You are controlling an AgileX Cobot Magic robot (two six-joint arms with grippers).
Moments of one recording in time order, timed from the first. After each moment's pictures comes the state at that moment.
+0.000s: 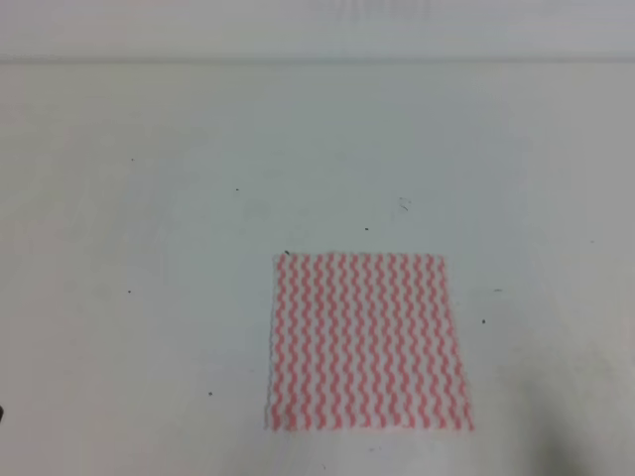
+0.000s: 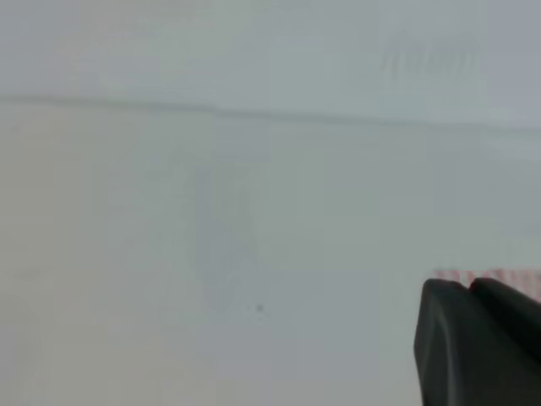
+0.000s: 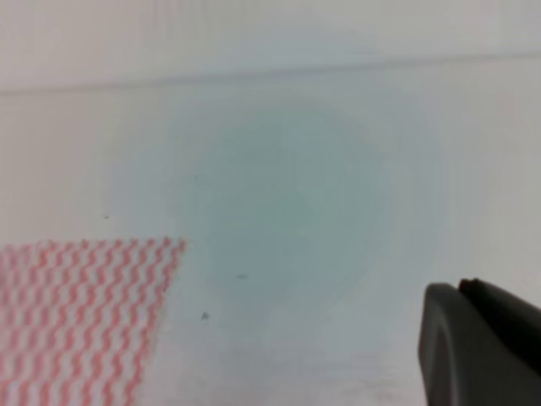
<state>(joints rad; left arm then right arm) -0.17 -0.02 0.01 -0.37 0.21 0.27 0.07 -0.02 0.01 0.36 0.24 -0.10</state>
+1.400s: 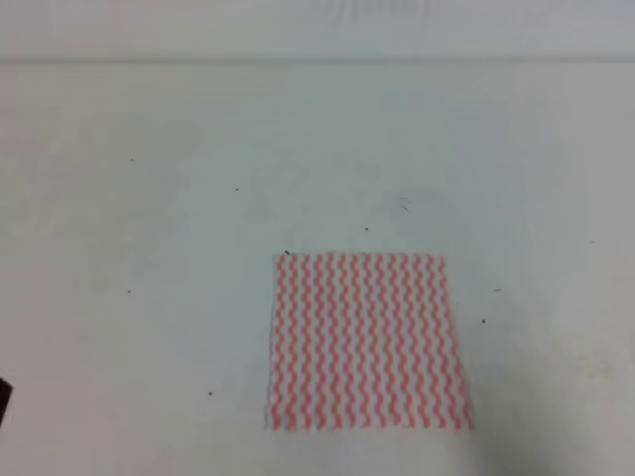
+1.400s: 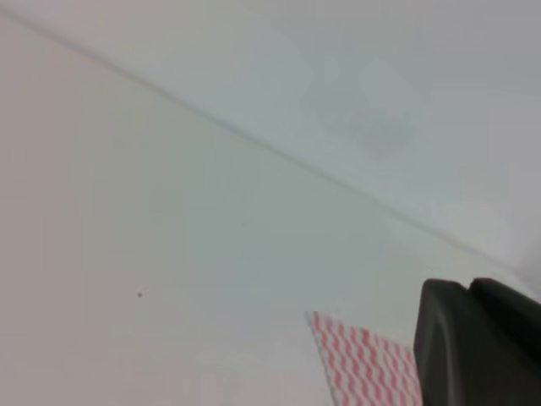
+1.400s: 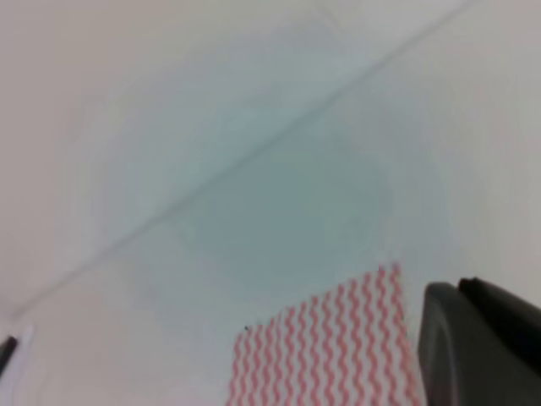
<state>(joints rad) -0.18 0.10 -0.06 -0.83 0.16 0.33 0.07 0.18 -0.13 0.96 0.29 -0.18</state>
